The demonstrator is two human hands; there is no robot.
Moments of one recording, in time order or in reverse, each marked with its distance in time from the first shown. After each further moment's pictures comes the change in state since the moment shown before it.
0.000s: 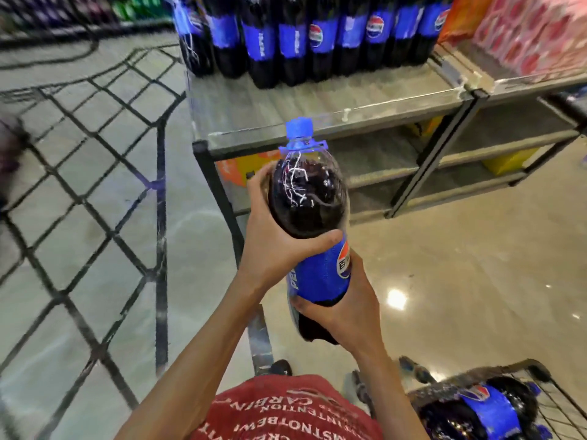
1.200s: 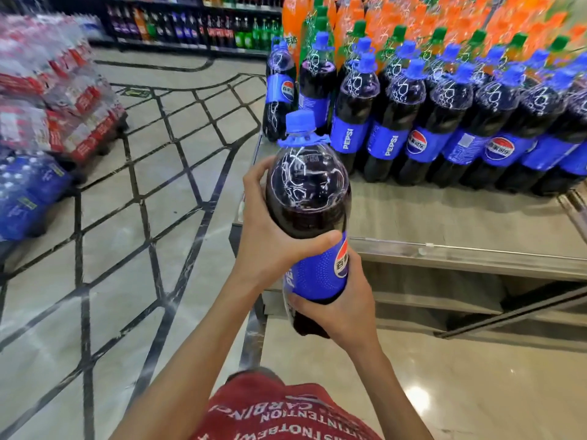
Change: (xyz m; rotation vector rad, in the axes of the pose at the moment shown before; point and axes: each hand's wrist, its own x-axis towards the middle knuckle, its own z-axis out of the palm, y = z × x) left_hand 0.301 -0.041 -0.055 0.061 0.362 0.085; right_hand 0.355 -0.081 0.075 0.105 -0.291 -0.237
